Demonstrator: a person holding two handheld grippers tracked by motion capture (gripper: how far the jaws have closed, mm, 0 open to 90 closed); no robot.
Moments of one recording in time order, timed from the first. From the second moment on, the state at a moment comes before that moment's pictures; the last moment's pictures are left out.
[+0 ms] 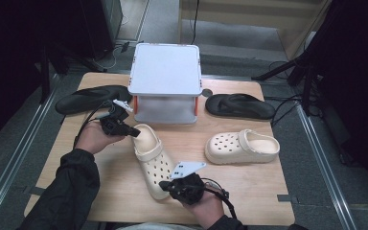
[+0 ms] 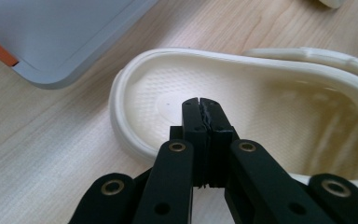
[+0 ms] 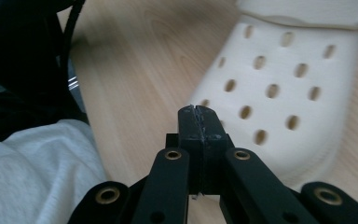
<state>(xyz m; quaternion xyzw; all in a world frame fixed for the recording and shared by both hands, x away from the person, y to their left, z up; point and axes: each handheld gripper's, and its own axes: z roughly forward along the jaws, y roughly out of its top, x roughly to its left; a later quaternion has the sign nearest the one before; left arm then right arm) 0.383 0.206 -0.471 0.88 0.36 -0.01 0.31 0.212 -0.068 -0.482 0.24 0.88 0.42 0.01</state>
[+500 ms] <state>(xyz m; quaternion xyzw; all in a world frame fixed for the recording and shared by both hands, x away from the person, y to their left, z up) 0.389 0.202 -0.489 0.90 0.34 0.00 0.28 0.204 -0.033 -0.507 0.22 0.90 0.38 -0.01</state>
